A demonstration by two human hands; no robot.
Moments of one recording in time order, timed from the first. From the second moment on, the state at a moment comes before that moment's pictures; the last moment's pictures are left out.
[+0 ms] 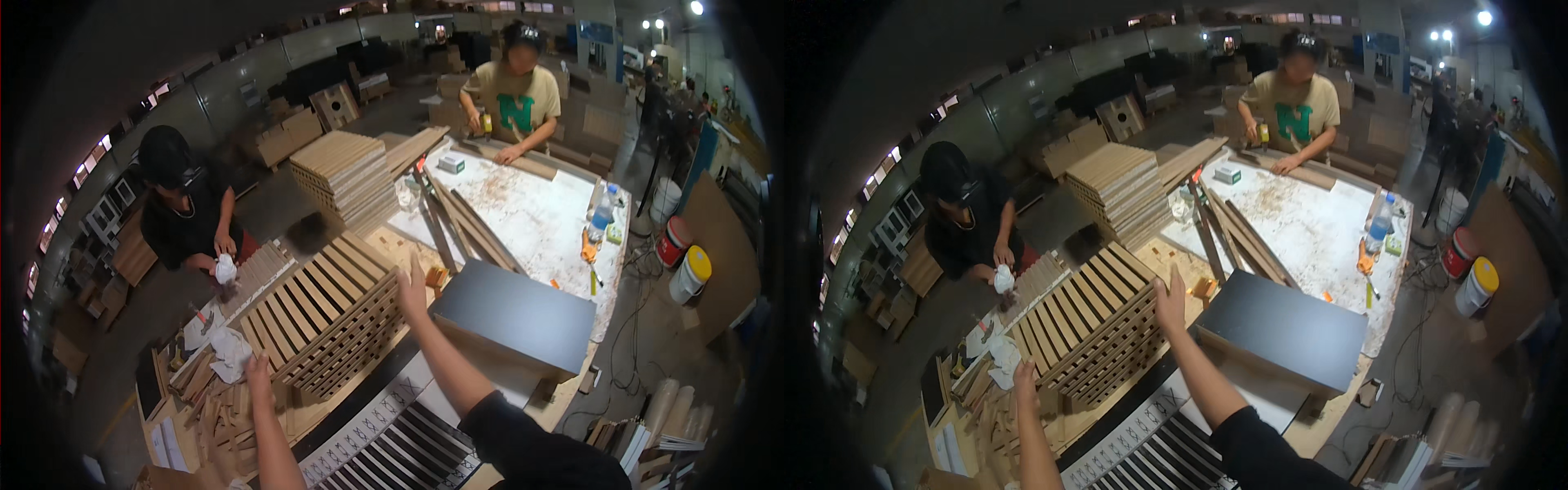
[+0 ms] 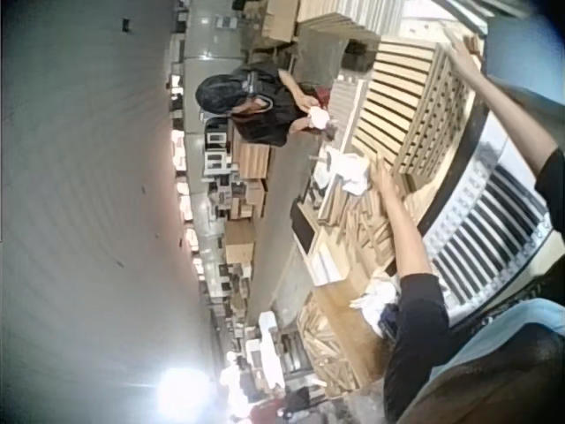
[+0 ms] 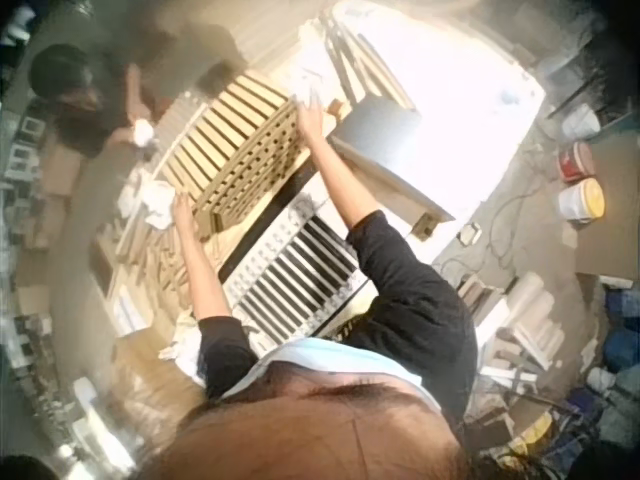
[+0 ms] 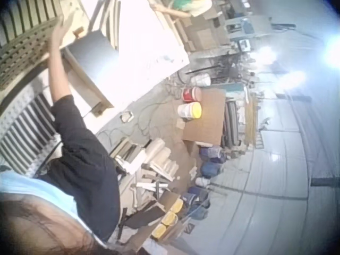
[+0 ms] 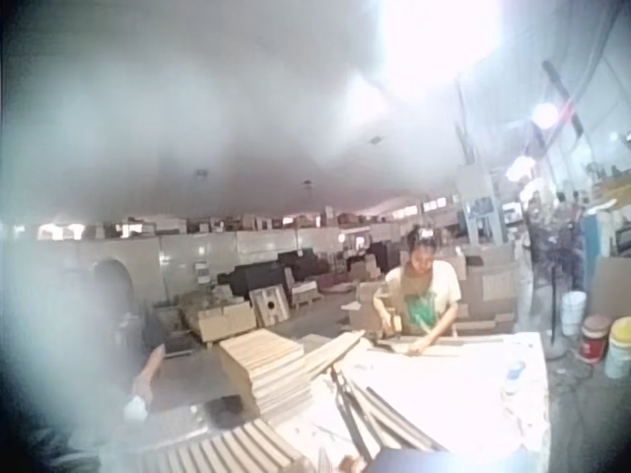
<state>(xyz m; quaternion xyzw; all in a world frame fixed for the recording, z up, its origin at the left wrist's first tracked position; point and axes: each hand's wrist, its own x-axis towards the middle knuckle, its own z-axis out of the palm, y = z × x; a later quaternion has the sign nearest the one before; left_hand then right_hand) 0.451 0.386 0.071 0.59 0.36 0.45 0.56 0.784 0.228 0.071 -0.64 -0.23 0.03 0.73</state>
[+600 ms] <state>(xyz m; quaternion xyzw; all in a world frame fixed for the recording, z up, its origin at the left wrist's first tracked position) 0.489 0.354 0.059 0.49 0.48 0.59 0.43 0.816 0.228 0.041 -0.48 -0.34 0.09 0.81</state>
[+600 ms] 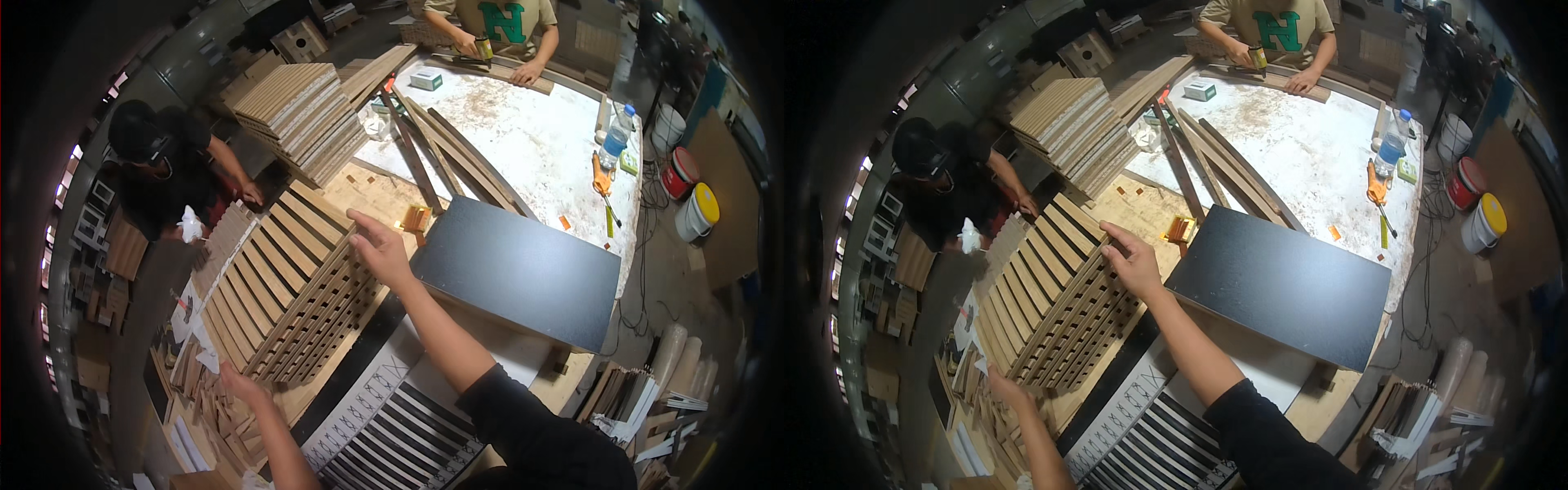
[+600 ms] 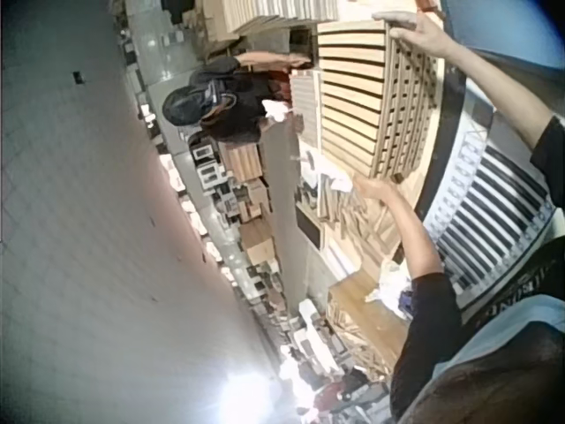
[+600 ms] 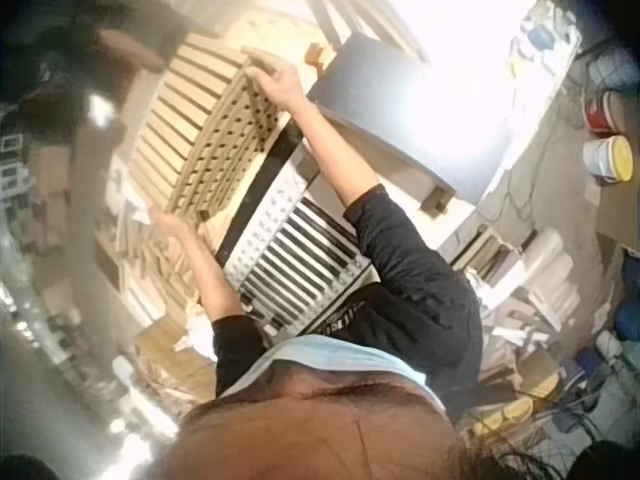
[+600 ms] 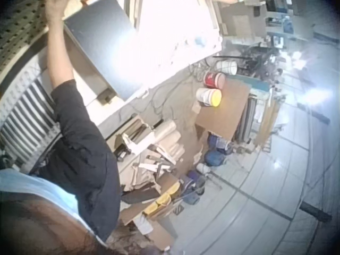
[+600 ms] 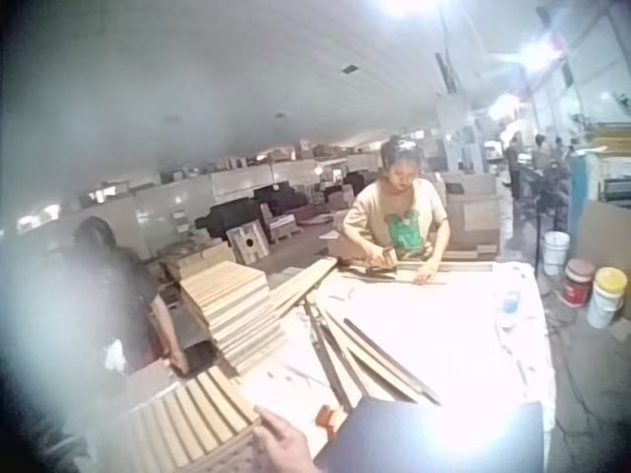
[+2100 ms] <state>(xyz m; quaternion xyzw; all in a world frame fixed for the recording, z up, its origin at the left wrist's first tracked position) 0.450 0.319 0.090 0.63 0.45 0.43 0.47 0.822 0.215 0.048 -0.50 -0.31 0.18 0.78</state>
